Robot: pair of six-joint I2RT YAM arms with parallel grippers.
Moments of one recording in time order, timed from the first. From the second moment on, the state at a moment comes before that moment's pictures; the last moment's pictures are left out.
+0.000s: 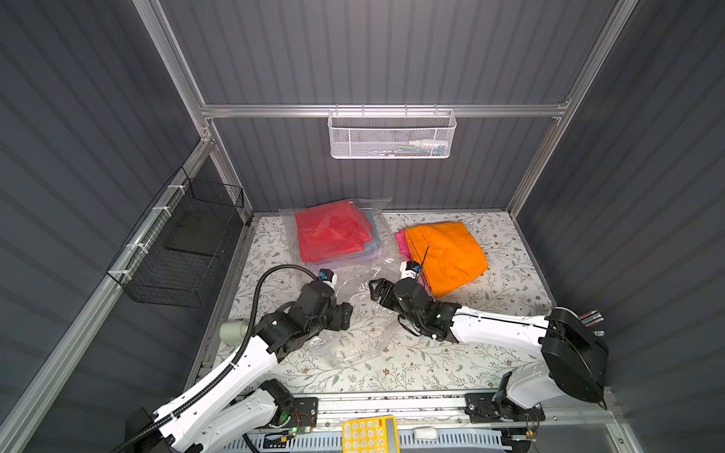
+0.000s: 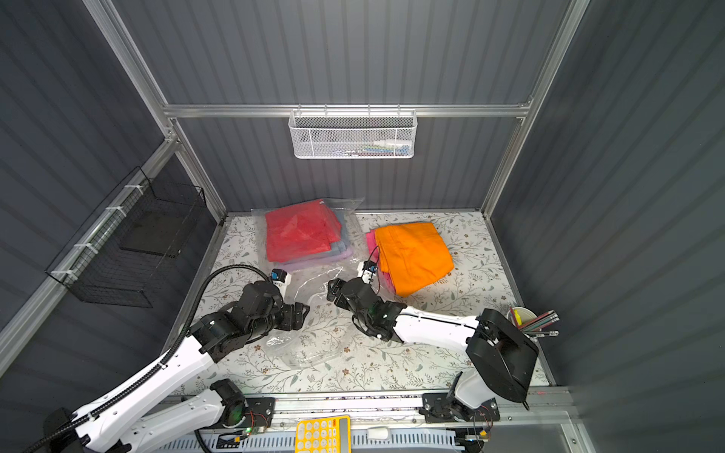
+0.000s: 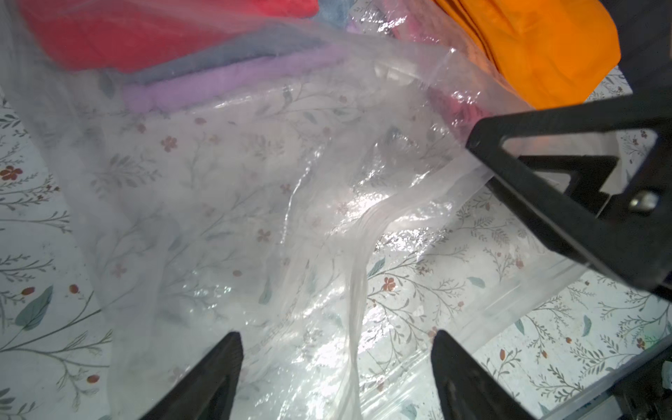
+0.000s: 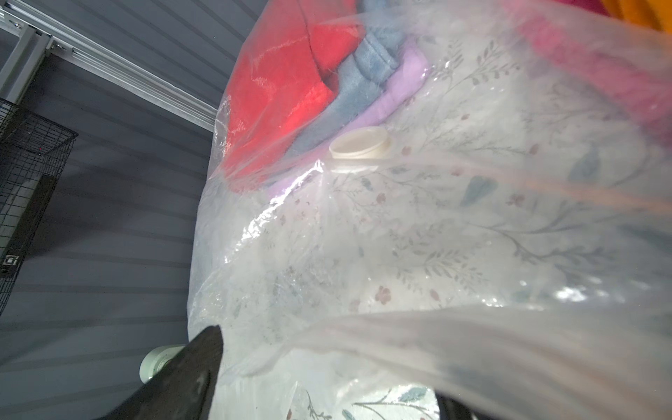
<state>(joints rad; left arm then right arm) -0.75 0.89 0.77 -0.68 -0.14 -0.46 0.96 1.50 0.84 0.16 0.32 1.07</state>
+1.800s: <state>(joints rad) -0.87 1.10 0.89 -0.65 -0.48 -0.49 1.14 1.36 0.75 0.15 0.34 1.07</state>
